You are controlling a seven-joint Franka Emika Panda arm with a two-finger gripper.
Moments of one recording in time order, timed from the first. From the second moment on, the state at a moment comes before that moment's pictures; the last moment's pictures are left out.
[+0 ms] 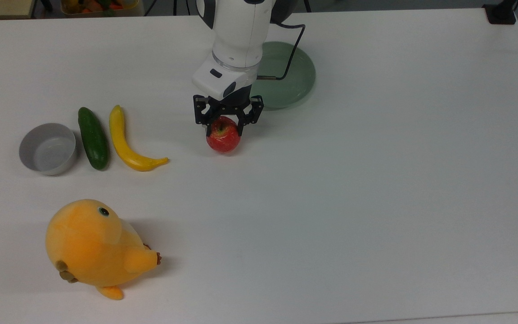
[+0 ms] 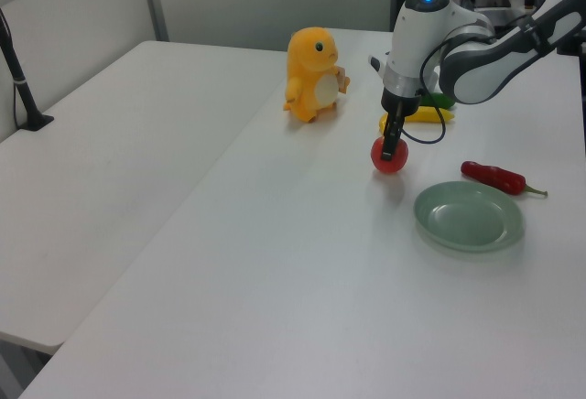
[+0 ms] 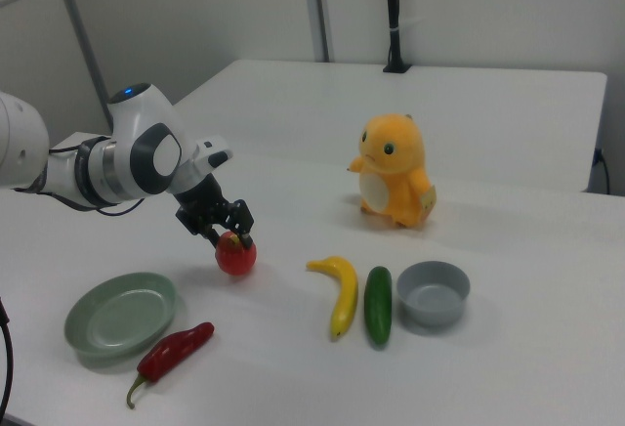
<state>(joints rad) 0.12 0.27 0.02 -1.98 -0.30 2.43 0.15</state>
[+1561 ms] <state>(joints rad) 0.08 0.00 0.00 -1.56 0.03 1.61 0.17</state>
